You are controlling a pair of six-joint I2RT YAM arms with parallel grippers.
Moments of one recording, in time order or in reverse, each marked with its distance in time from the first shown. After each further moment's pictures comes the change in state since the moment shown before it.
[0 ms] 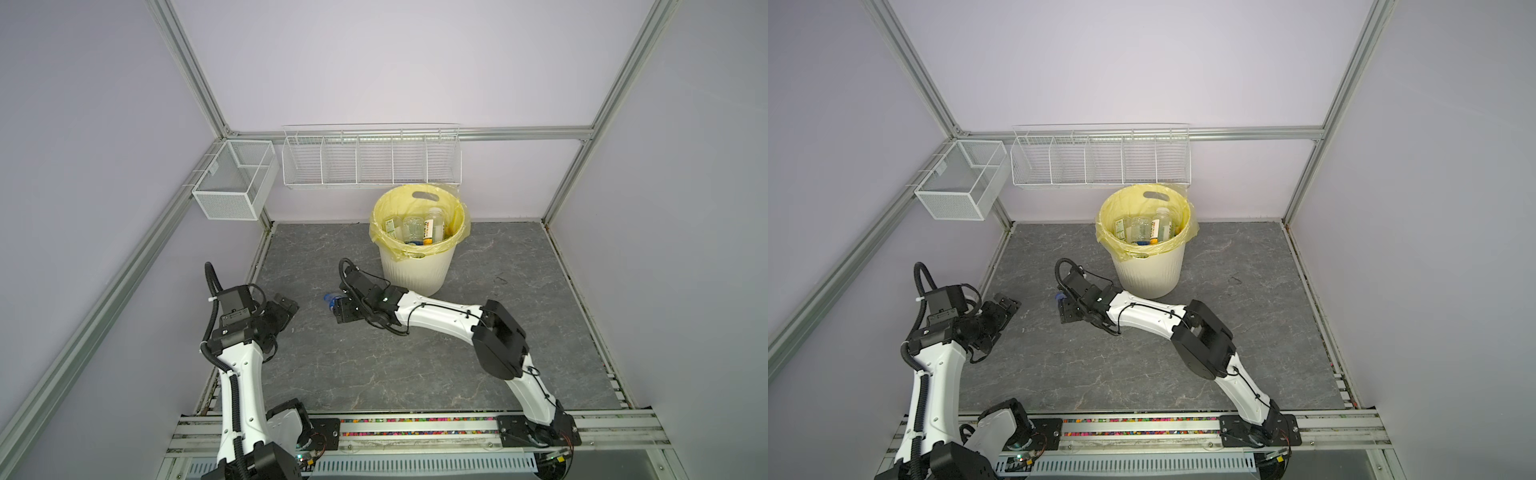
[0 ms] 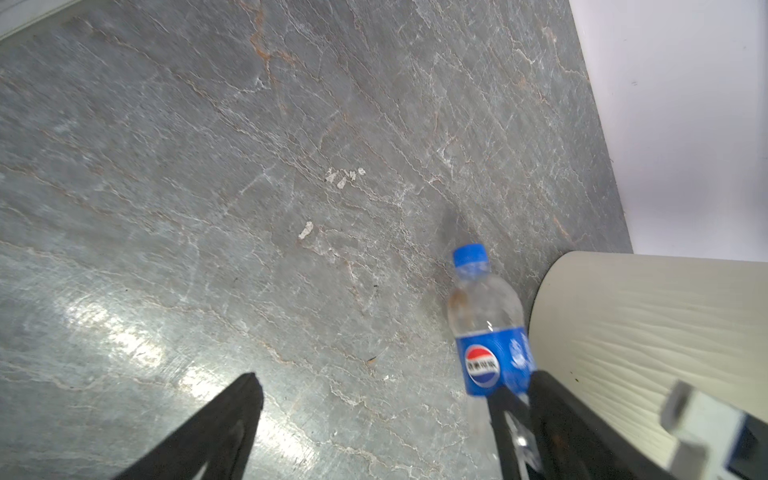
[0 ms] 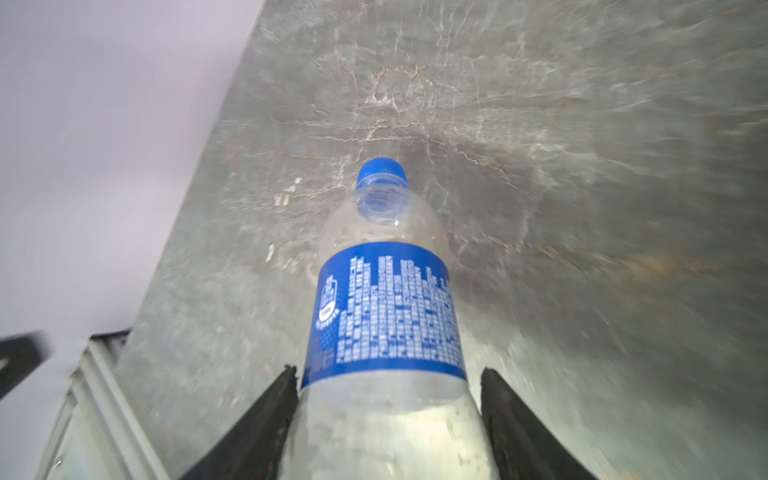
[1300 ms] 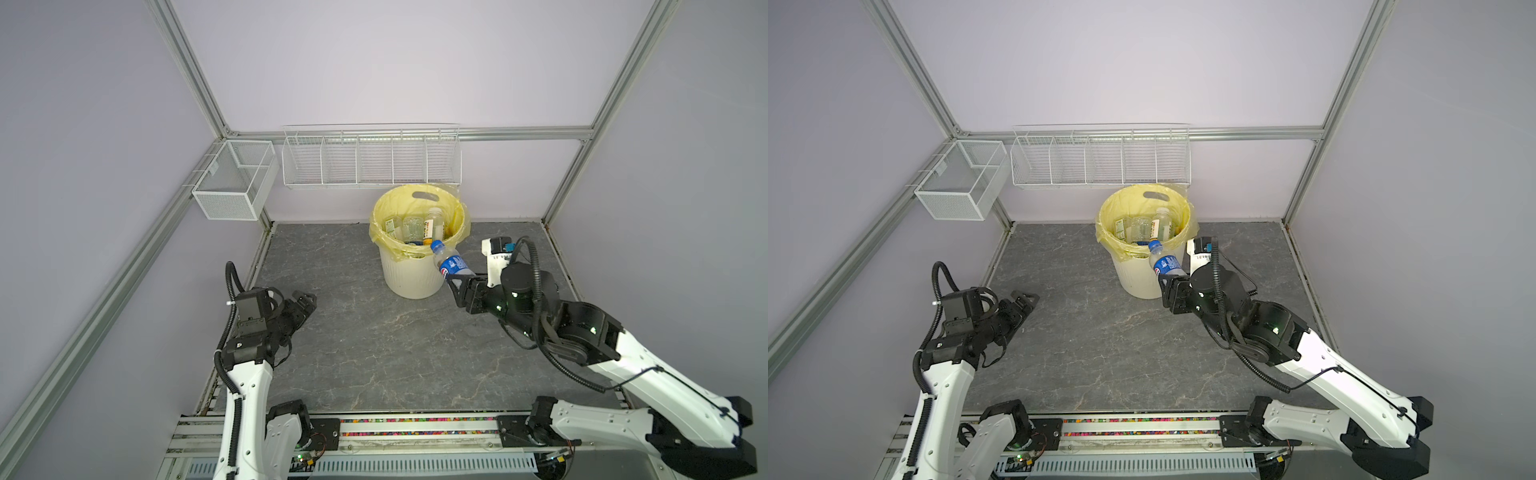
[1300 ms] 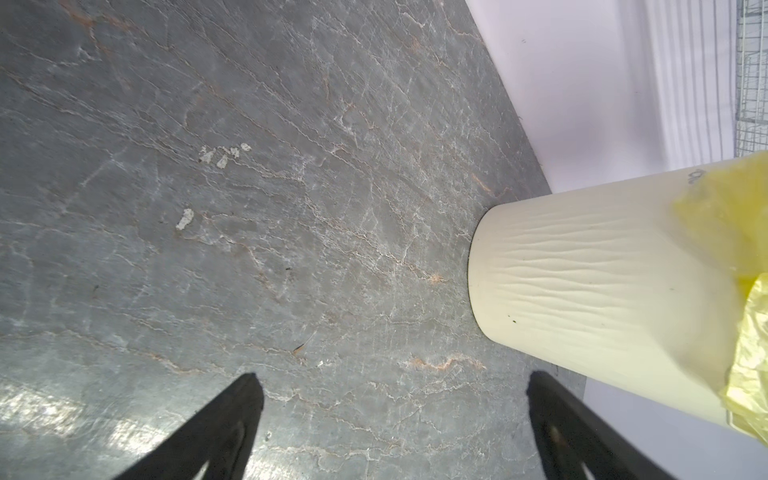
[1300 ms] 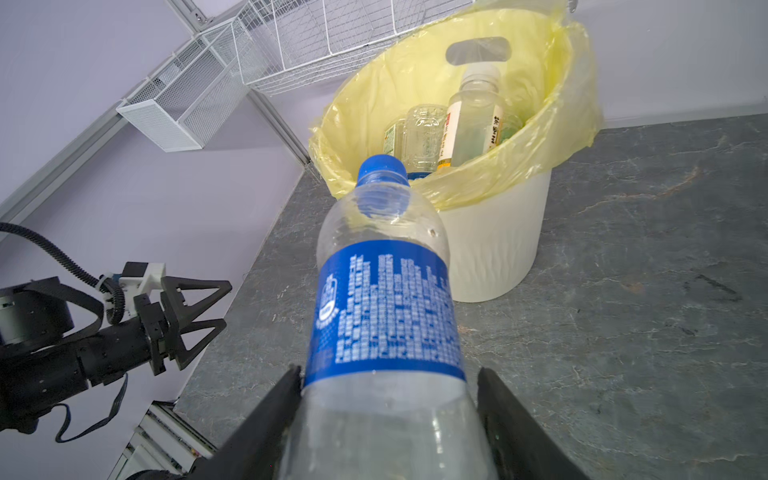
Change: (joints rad) left arm -0.192 -0.137 -0.080 0.137 0.039 -0.103; right arm -0.090 -1.107 -0.423 -0.352 0.359 -0.066
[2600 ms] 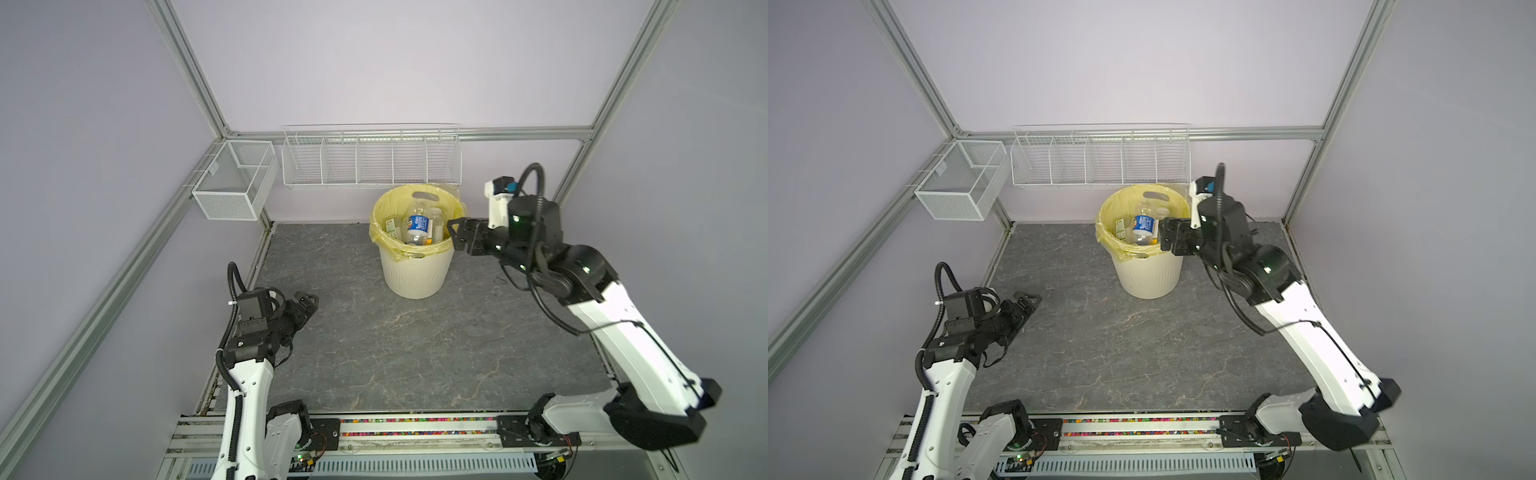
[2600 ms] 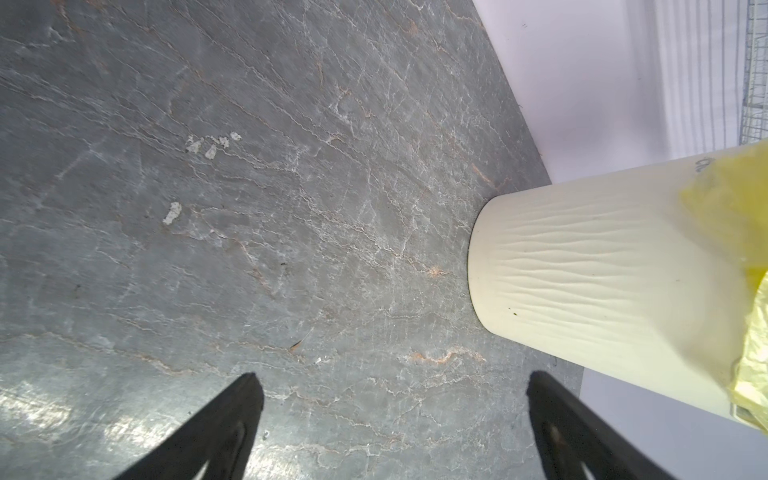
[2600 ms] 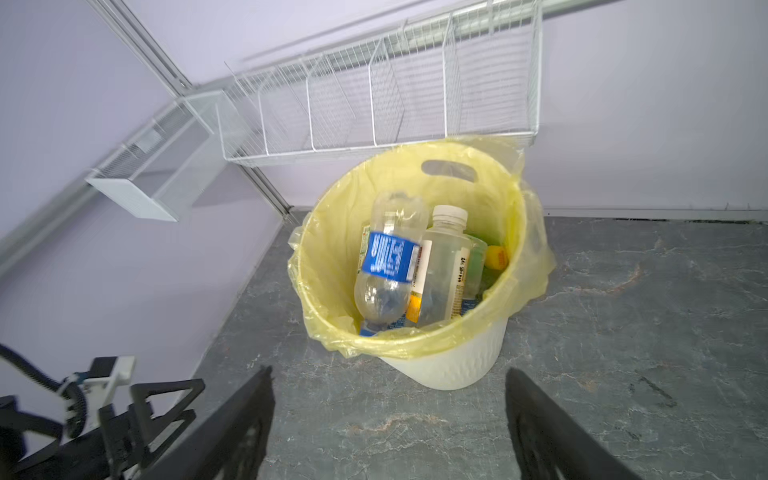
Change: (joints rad) left arm 0.000 0.027 -0.010 0.010 0.022 0.014; right arm -0.299 0.234 0.405 -0.085 -0.182 -0.197
